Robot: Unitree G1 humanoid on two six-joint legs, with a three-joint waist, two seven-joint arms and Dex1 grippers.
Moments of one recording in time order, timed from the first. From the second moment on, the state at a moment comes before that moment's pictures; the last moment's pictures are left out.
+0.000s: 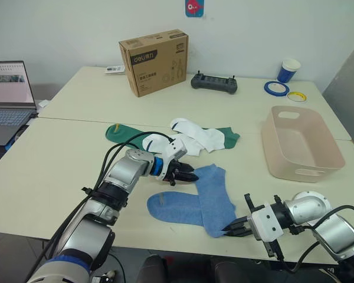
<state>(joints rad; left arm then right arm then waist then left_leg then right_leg) -0.75 0.42 -0.35 0.42 -0.23 0.55 -1.15 -0.12 -0.83 0.30 -0.31 0.17 -0.15 1.30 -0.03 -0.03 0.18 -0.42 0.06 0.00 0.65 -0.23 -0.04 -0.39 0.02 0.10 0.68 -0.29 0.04</state>
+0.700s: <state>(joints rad) -0.43 0.55 0.03 -0.14 -0.48 0.88 -0.97 -0.34 -0.77 0.19 0.00 0.15 -0.27 1.24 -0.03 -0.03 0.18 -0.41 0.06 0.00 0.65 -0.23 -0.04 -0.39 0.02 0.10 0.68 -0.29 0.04</state>
